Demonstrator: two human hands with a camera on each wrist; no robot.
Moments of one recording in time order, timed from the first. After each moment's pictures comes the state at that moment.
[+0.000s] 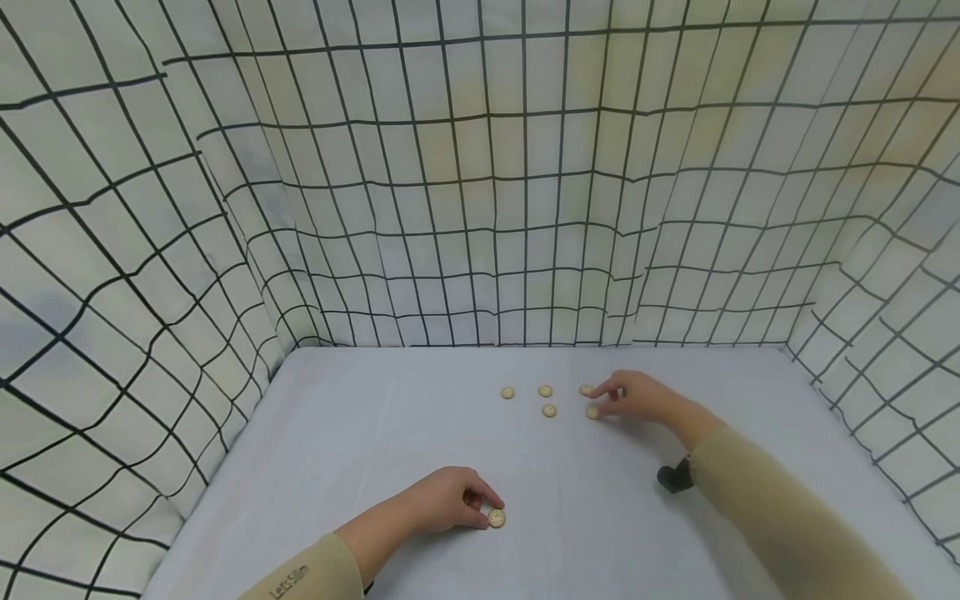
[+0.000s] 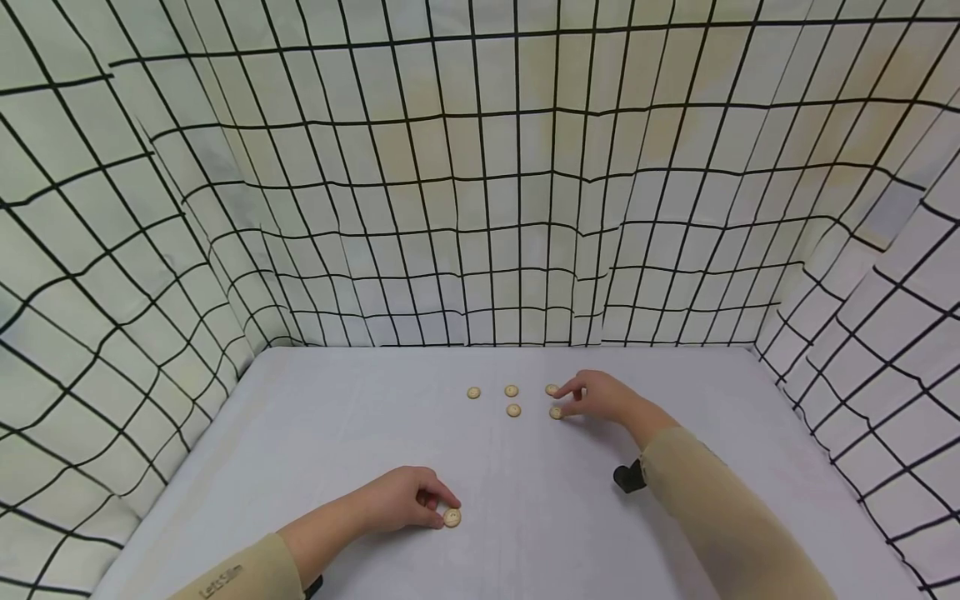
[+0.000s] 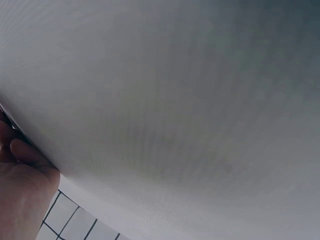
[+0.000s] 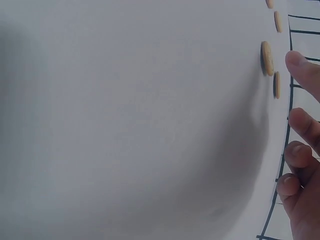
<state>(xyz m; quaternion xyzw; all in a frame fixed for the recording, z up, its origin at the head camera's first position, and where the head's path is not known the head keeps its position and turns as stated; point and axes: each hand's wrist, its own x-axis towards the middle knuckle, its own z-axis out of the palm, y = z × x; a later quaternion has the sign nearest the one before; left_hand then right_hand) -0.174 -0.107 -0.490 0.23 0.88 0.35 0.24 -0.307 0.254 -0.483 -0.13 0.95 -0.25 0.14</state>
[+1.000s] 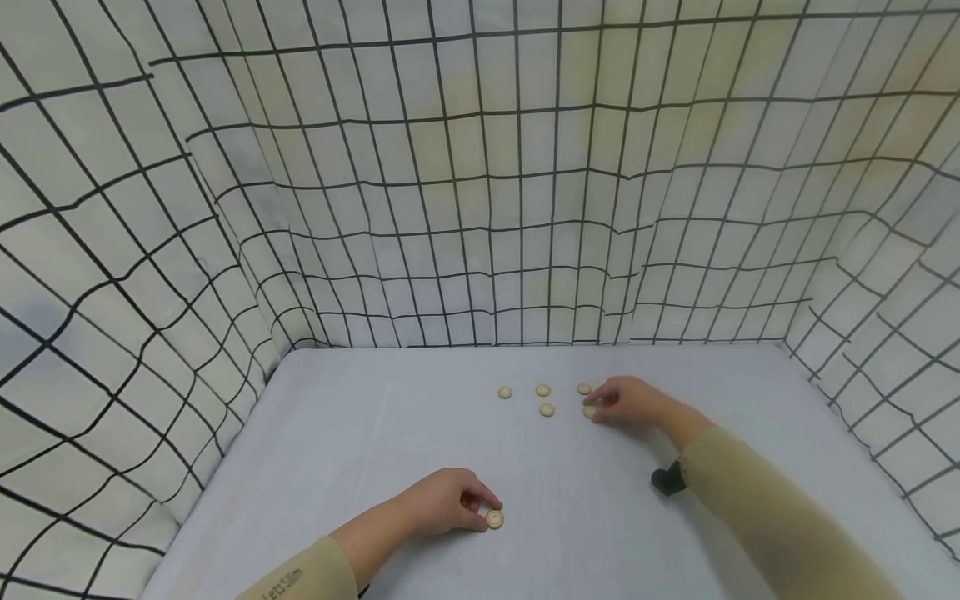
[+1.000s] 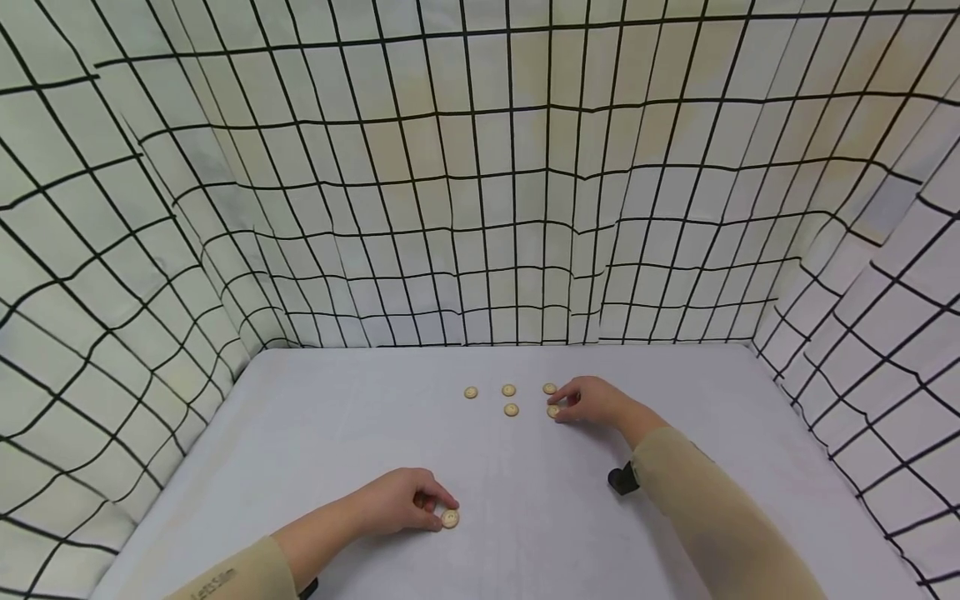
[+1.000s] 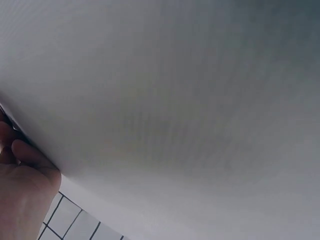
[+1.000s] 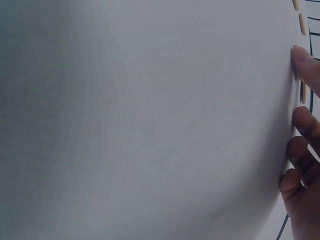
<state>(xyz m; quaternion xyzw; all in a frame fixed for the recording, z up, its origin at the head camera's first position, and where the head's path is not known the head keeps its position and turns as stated) -0.177 -0.105 -0.493 0.22 0.88 0.34 0.25 -0.307 0.255 -0.499 -0.14 0.94 -0.27 0.15</state>
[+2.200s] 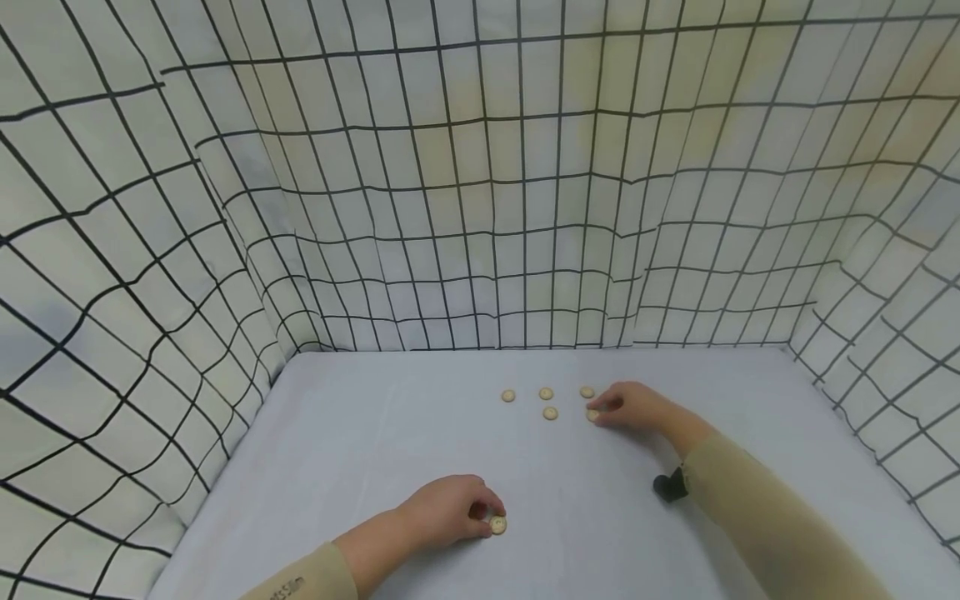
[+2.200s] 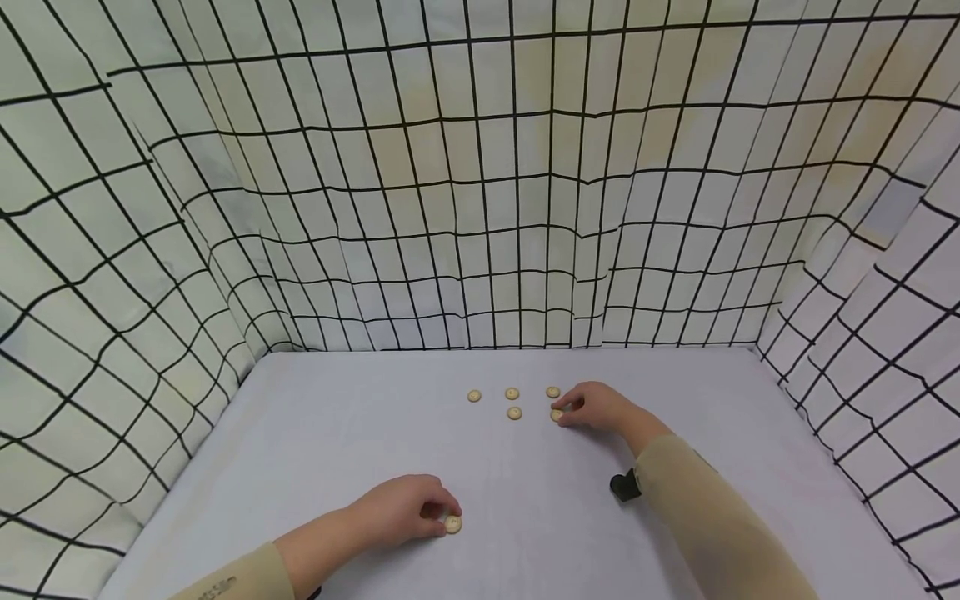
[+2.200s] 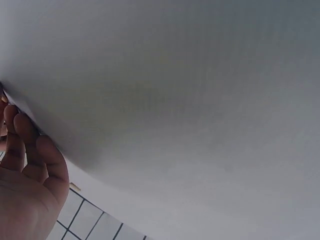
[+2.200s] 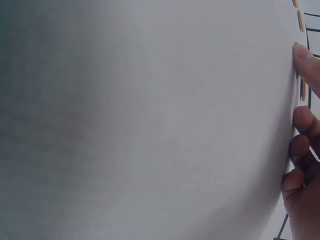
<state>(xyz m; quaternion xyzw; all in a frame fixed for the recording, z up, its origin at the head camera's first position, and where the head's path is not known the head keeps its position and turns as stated) -0.165 -0.099 -0.484 0.30 0.92 0.21 0.17 -0.305 0.254 -0.502 -0.13 0.94 -0.28 0.15</state>
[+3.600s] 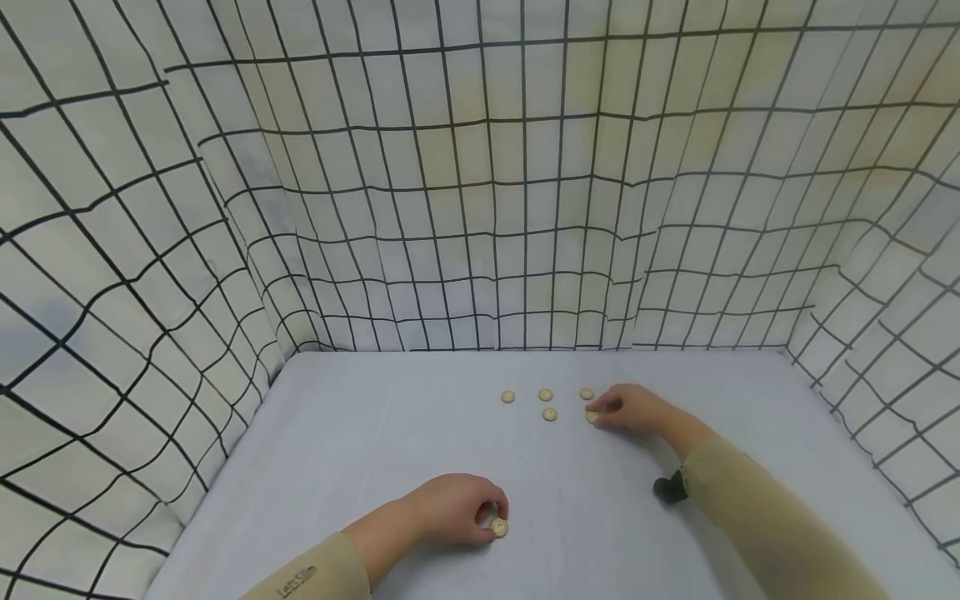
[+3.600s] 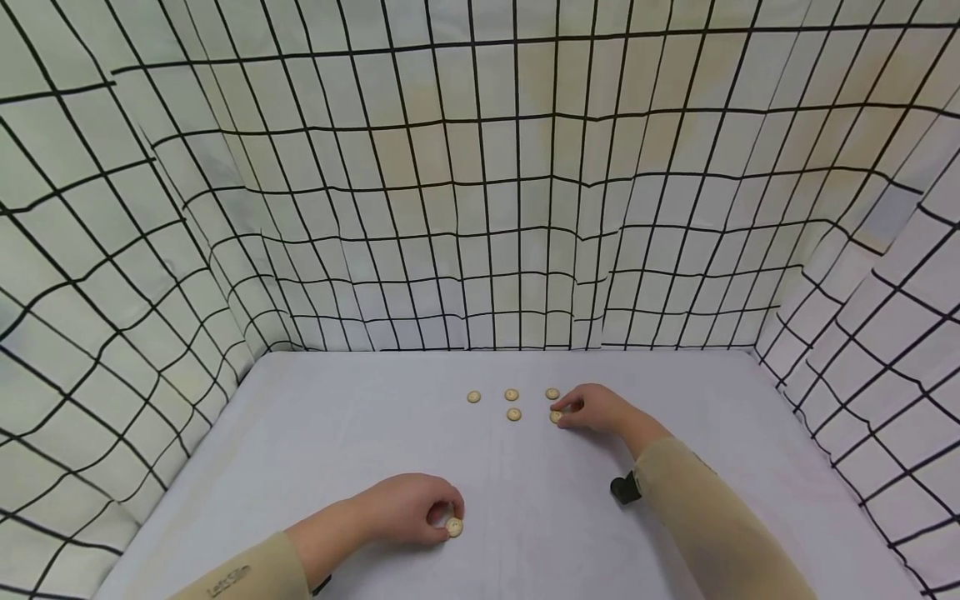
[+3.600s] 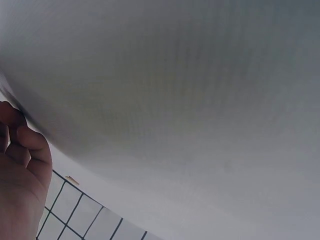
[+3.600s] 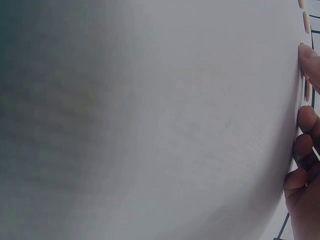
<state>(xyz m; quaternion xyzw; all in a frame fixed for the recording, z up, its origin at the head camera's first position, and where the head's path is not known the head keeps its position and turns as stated) -0.176 -0.094 -0.484 0.37 0.90 0.18 0.17 -0.304 0.256 -0.503 -0.12 0.94 -0.29 0.14</state>
